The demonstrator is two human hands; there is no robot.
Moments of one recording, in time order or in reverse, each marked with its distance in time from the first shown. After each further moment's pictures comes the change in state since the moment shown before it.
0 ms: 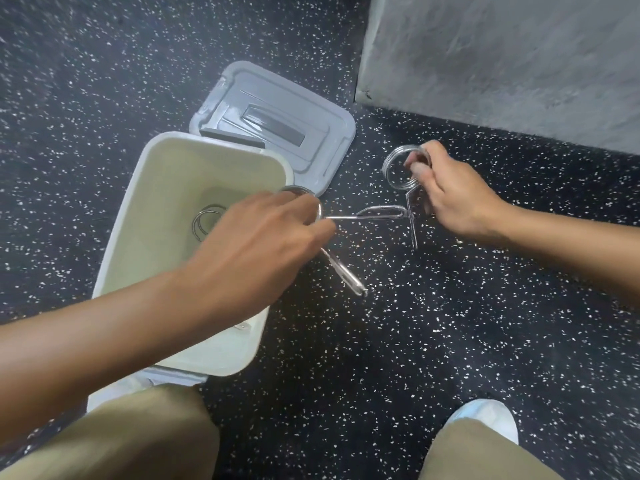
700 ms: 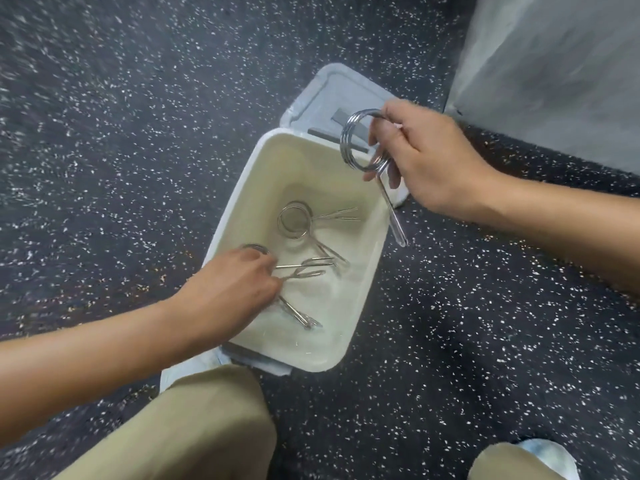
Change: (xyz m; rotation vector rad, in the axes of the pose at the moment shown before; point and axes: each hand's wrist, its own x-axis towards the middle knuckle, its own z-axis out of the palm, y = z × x) left_hand -0.133 -0.077 0.036 0.064 -0.352 -0.108; right_hand 0.064 -0.173 0.037 0.169 0.058 -0.275
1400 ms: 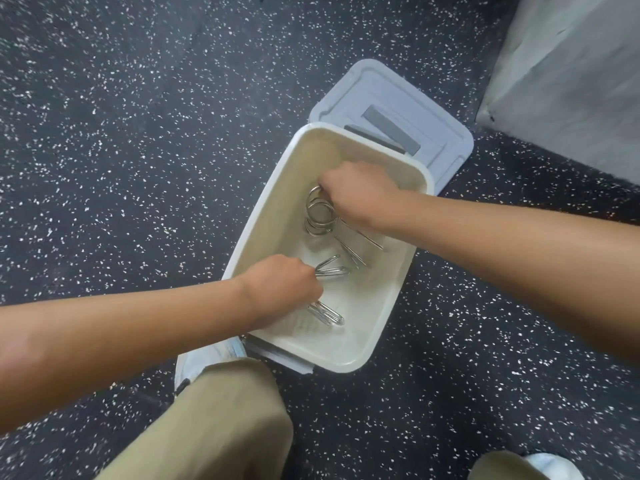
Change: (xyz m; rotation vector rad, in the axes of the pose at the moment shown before) left_hand 0.034 0.006 0.036 0.078 -0.314 0.068; right_hand 0.042 -0.029 0.109 -0.744 -0.450 -0.089
